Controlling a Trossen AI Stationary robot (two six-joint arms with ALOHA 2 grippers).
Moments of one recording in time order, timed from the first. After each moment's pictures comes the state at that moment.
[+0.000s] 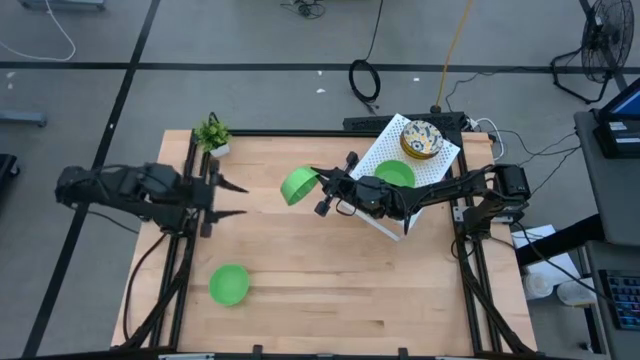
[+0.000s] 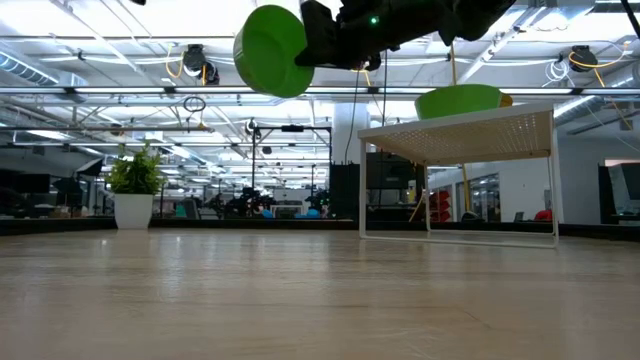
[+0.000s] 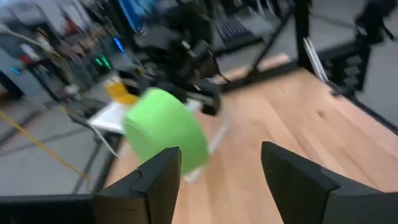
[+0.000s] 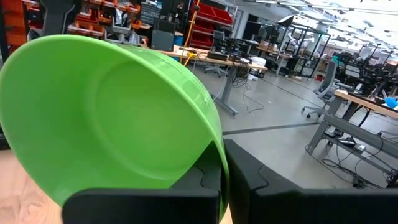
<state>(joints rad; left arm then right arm) -0.15 0.57 0.76 -0.39 -0.13 0.27 0.02 1.67 1.03 0.61 0.57 -0.18</state>
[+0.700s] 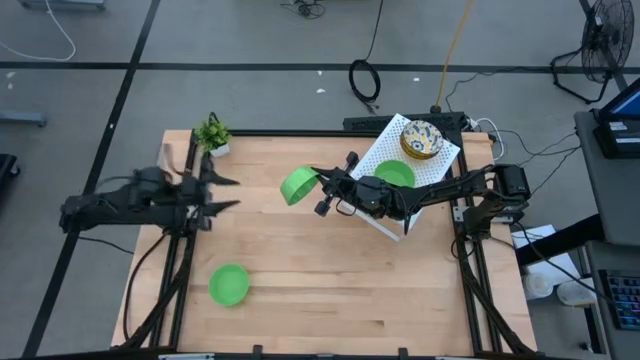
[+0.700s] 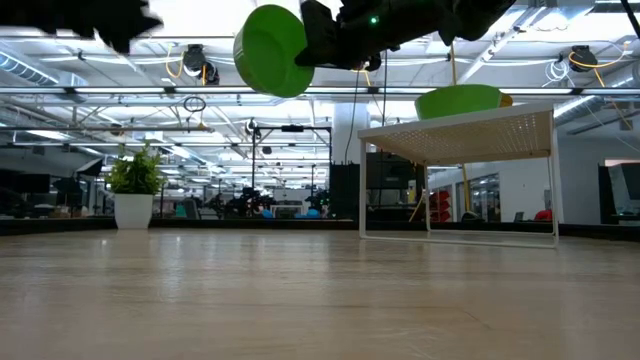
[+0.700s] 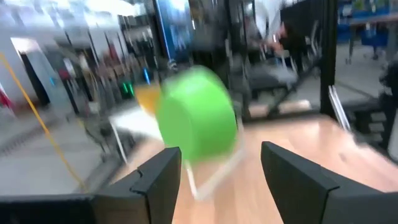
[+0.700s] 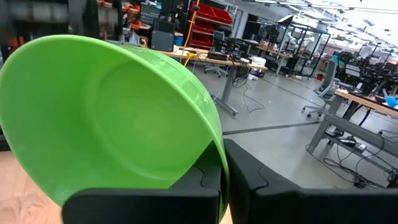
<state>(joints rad) 0.09 0.25 0.40 -0.14 0.05 0.16 0.02 1.67 1.03 0.61 0.58 -0.17</state>
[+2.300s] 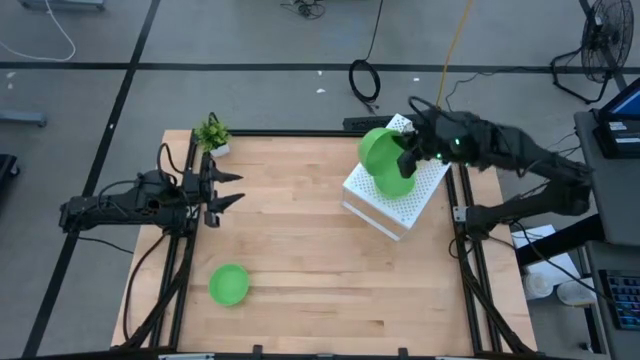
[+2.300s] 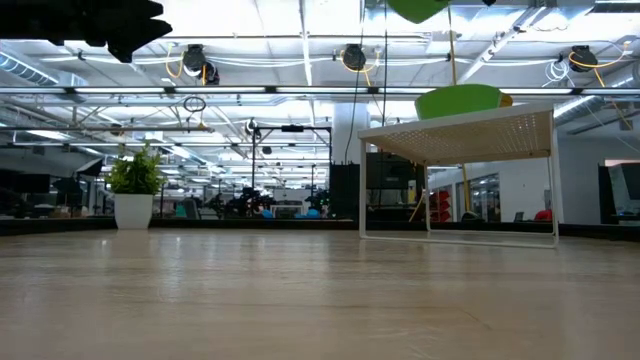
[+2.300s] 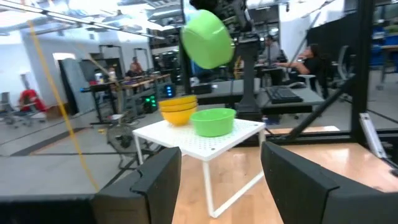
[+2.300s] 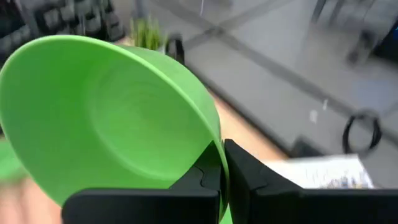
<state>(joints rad) 0.09 0.25 0.31 0.06 -0.05 0.13 -0.19 1.14 1.51 -0.93 0.35 0.33</state>
